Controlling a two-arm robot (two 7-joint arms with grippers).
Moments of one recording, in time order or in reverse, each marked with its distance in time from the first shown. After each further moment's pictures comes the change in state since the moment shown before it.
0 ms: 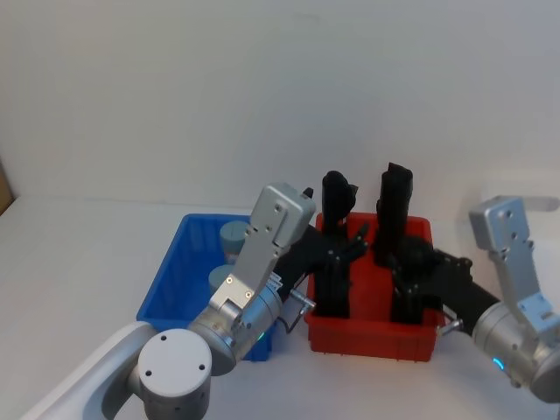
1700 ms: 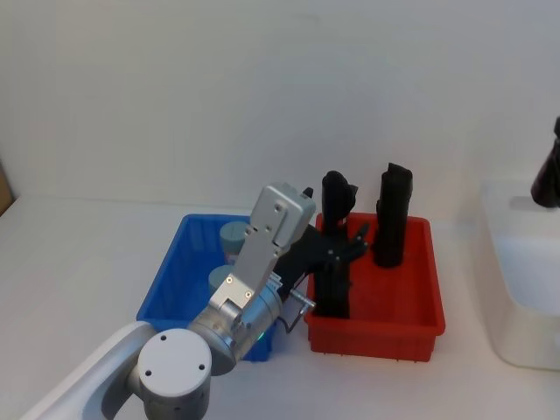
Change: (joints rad) left arm 0.000 0.000 0.000 0.000 0.000 0.000 0.000; right arm -0.015 0.137 0.169 -0.216 0.024 -0.195 -0.226
